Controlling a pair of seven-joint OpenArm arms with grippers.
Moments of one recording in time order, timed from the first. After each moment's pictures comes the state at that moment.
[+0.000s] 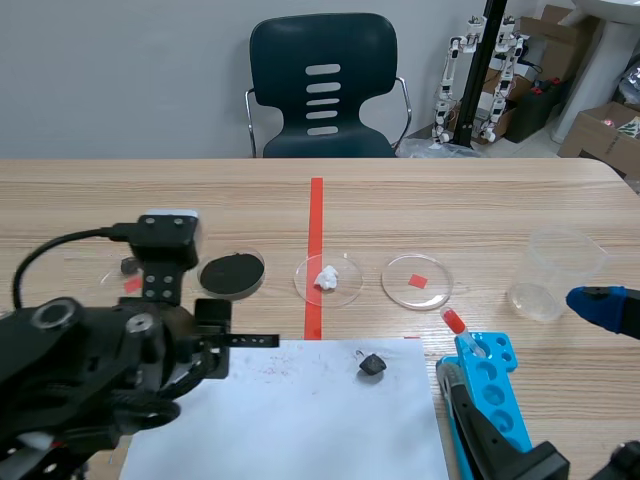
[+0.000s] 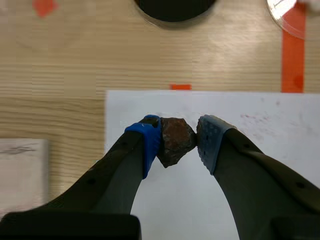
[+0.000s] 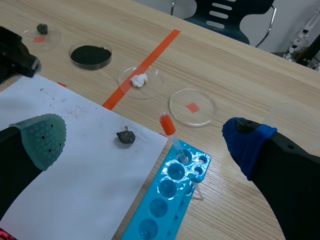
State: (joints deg) left arm 10.7 -19.3 30.9 103.4 -10.7 35.8 38.4; right arm -60.9 26.4 1.7 121.5 2.8 6.3 18.9
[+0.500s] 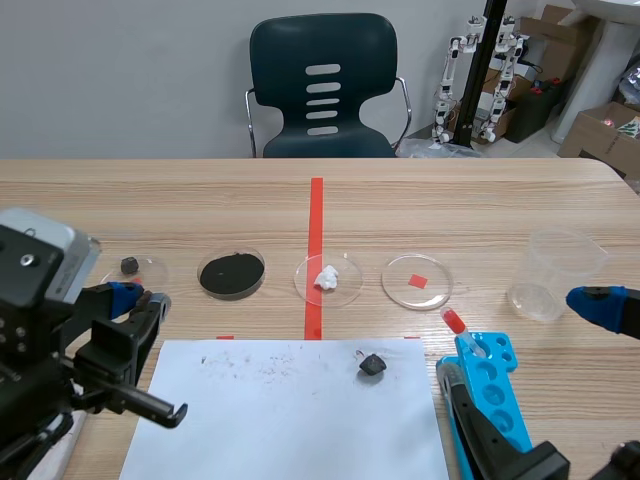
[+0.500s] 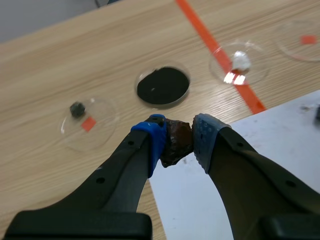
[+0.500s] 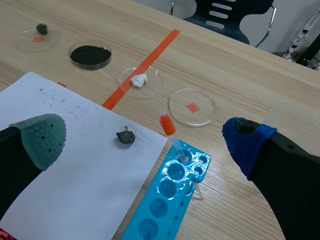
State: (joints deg) left arm 36.7 -33.3 16.3 113.0 -10.4 10.3 -4.4; right arm -60.9 26.4 1.7 121.5 2.8 6.2 18.9
